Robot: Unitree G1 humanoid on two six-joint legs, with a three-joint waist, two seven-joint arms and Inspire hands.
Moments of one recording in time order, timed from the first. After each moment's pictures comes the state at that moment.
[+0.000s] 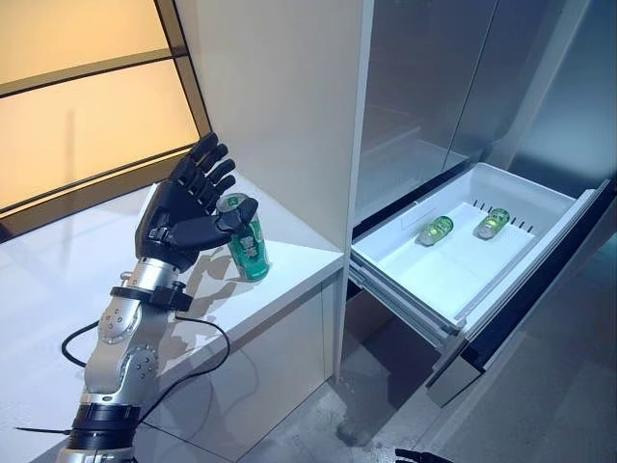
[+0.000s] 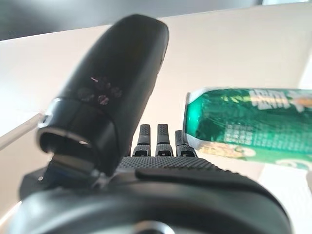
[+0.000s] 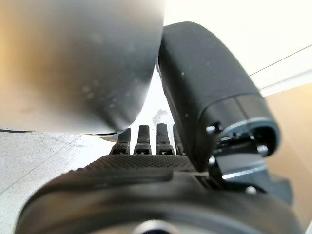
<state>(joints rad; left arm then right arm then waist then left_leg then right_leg) -0.14 0.57 0.10 -0.09 -0.76 -0.06 -0.18 0.05 -0.26 0.19 1.12 0.24 0.11 0.26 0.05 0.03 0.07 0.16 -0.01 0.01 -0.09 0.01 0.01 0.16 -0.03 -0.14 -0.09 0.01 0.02</state>
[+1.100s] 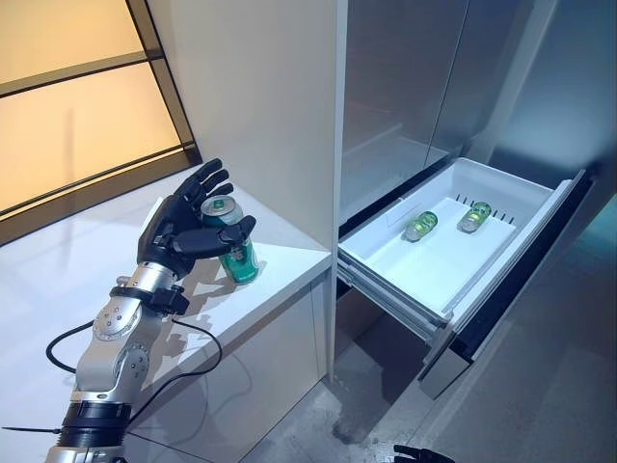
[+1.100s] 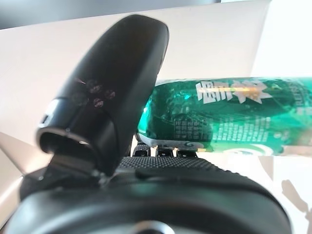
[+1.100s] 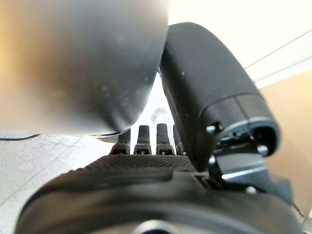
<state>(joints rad) -0.15 0.61 0.10 -0.03 -0.69 0.02 -0.16 0.05 -0.25 0.18 1.11 0.24 0.11 0.26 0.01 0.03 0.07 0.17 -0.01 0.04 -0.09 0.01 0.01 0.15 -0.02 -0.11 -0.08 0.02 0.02</state>
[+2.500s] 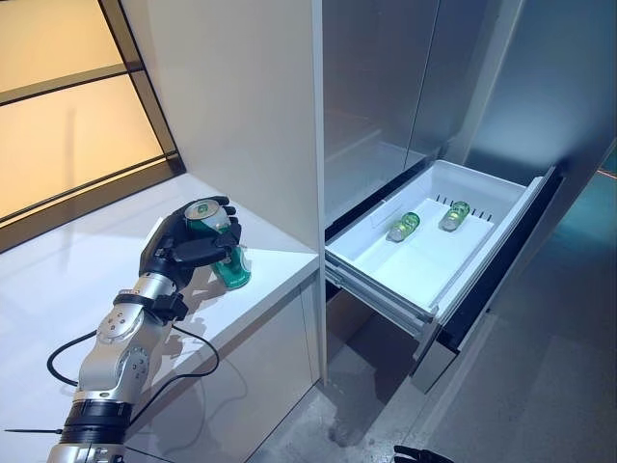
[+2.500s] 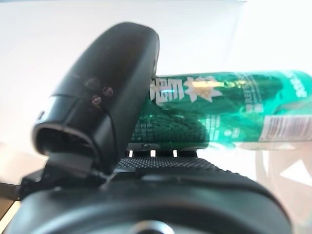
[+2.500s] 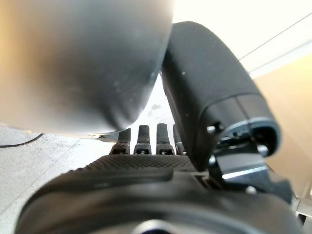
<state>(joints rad) -0.15 0.61 0.08 0.08 -0.72 0.06 -0.15 0.05 -0.25 0.17 1.14 0.24 0.07 0.26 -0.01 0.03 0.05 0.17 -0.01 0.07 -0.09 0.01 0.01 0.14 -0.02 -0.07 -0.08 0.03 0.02</state>
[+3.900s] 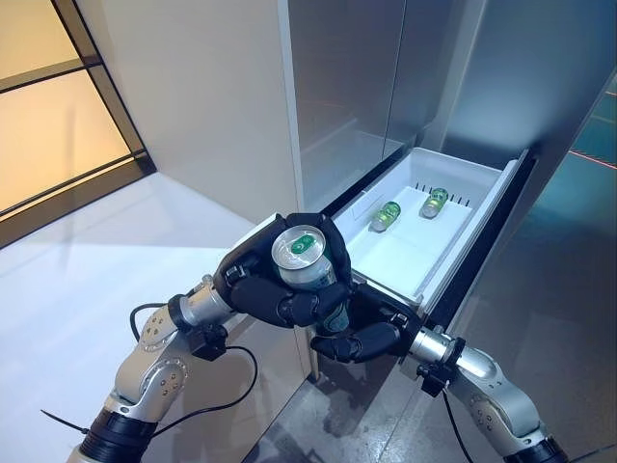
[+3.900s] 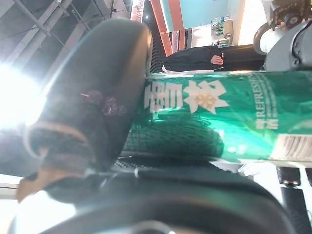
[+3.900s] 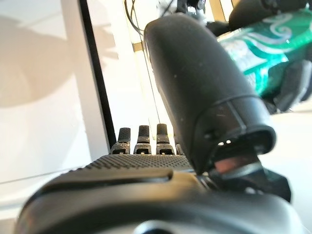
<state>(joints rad) -0.12 0.60 -0.15 -0.27 -0.93 -0.06 -0.72 -0.02 -0.50 0.30 -0.18 0.59 0.15 0.59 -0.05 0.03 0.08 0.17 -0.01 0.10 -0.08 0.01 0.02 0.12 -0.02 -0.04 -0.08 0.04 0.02</state>
